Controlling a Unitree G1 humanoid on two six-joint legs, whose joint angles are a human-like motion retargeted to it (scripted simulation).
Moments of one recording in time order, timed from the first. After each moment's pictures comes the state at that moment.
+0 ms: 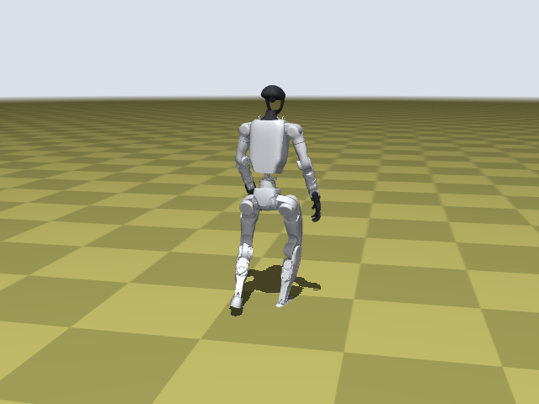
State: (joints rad) left arm -0.20 0.29 -0.48 1.01 0.18 0.01 -0.05; right arm -0.20 -0.33 0.47 1.16 0.02 0.03 0.06; waist -0.03 0.04 0.03; left_leg -0.29 0.31 0.33 1.18 -0.68 0.16; right_leg -0.53 0.05 -0.14 0.72 -0.48 0.02
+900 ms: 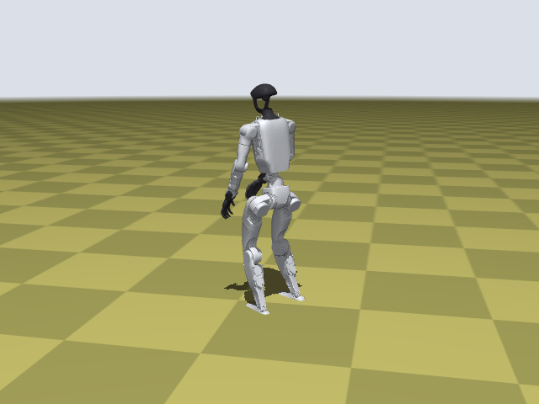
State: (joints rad) left arm -0.24 0.29 -0.64 1.02 0.44 0.02 0.09; right arm -0.36 -0.28 0.88 0.73 -0.35 -0.04 0.13; waist 0.04 -0.09 -0.04; left_leg -0.42 -0.07 -0.06 0.62 -0.55 0.06; right_leg -0.52 -0.06 0.12 0.72 -0.50 0.08
